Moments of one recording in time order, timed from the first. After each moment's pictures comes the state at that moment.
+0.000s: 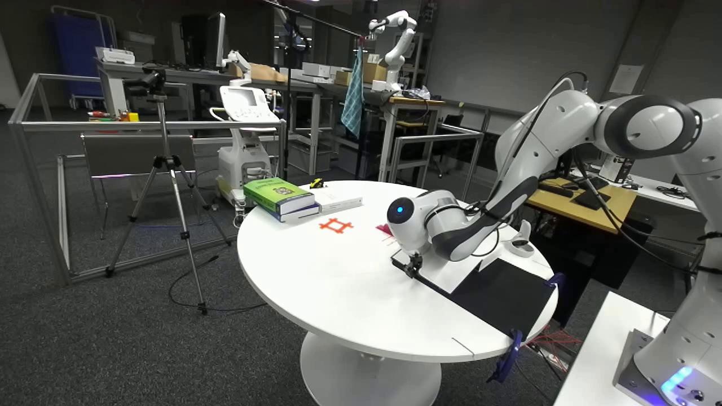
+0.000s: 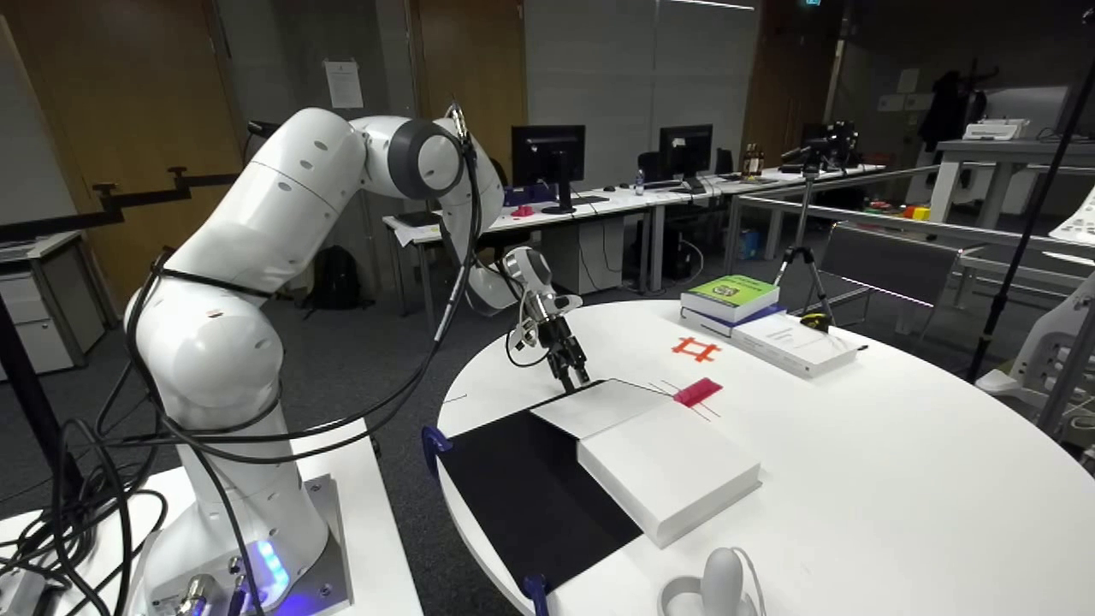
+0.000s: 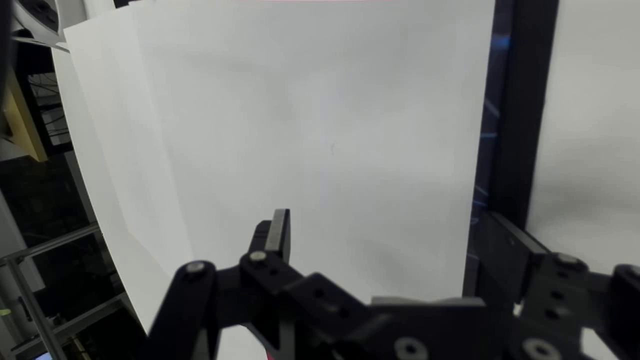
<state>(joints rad) 0.37 0.77 0.09 -1.73 -0.87 2.05 1.04</state>
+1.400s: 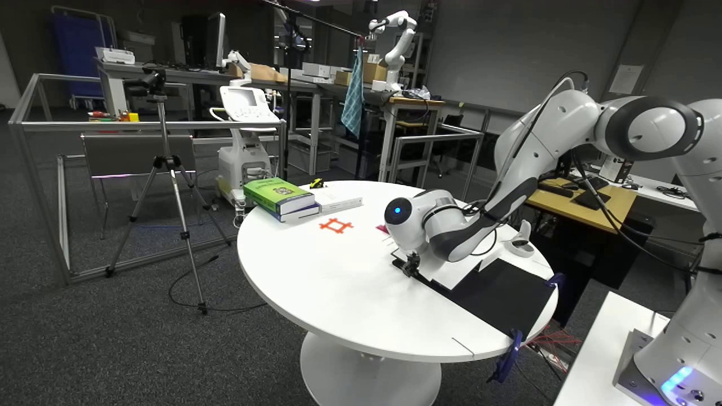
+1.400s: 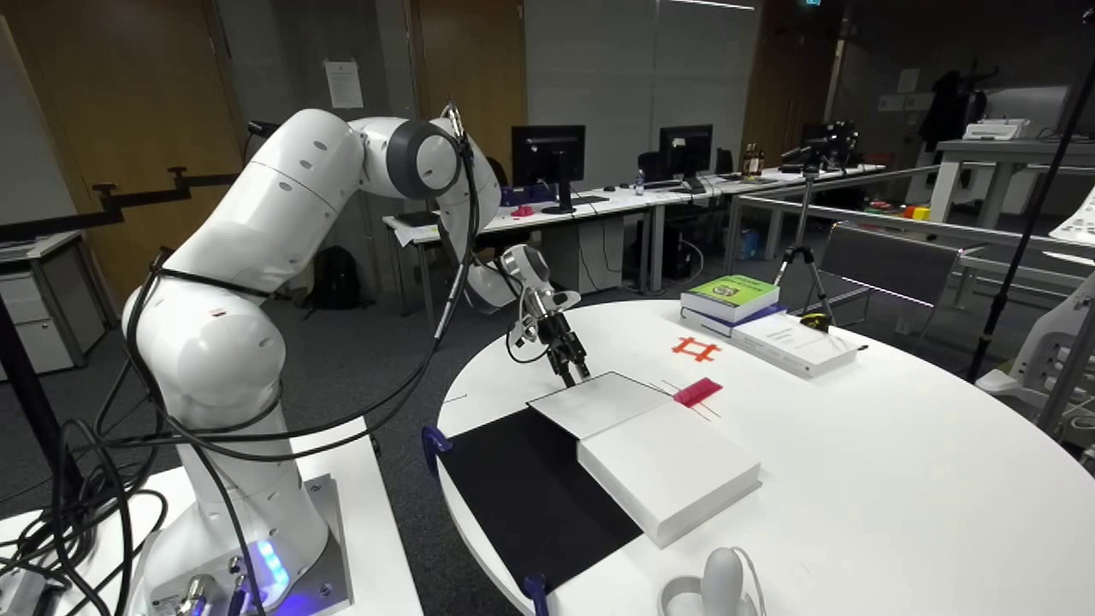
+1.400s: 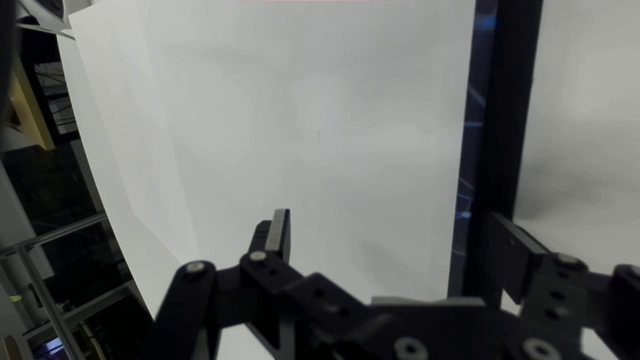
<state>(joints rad) 0.40 0.77 0.07 -1.71 -0.88 2.04 1.05</state>
